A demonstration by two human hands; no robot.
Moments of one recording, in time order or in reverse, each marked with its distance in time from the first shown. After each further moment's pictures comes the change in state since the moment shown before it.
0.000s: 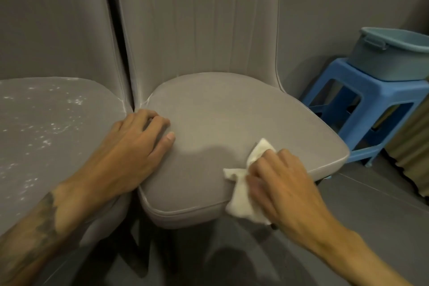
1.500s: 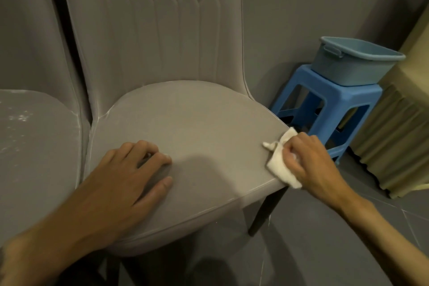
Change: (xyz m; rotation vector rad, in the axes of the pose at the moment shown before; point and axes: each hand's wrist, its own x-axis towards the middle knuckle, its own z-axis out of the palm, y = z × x) left_hand -0.012 0.054 0.012 -0.039 -0.055 0.214; right_hand -0.011 0.146 -0.021 0.061 0.039 0.272
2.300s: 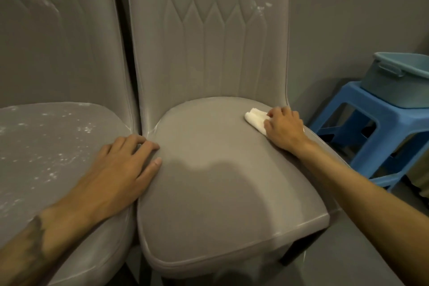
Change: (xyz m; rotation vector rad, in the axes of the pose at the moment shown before) left_hand 0.007 -0.086 -0.026 0.135 -0.056 -0.385; right_hand 0.188 -0.046 0.083 -0.139 -0.147 0.266
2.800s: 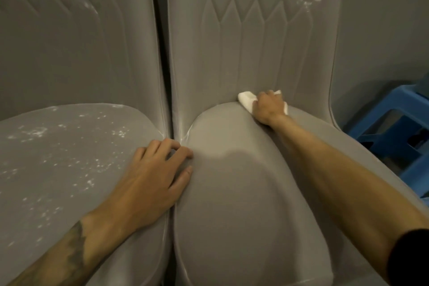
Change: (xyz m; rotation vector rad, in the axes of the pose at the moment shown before) left_hand 0.008 -0.017 0.003 -0.062 0.089 0.084; right_hand 0.102 -0.124 0.042 -0.042 -0.107 -0.057
